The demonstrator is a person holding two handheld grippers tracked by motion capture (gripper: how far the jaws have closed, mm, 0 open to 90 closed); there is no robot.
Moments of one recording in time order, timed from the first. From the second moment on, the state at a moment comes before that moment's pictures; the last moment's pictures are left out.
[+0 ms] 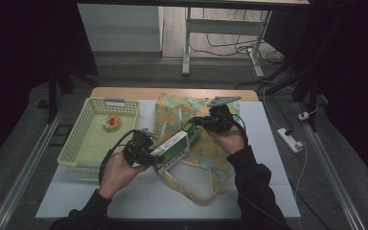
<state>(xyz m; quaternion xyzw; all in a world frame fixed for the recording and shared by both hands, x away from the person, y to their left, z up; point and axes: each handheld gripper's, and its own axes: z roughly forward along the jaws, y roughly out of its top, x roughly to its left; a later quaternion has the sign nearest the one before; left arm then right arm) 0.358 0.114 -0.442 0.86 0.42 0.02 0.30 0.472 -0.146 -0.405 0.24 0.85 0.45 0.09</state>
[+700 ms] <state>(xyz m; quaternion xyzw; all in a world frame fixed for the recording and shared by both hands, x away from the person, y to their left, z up) 0.385 0.091 -0.443 0.86 0.43 0.03 0.29 0.471 -0.144 -0.405 0.24 0.85 0.45 0.09</state>
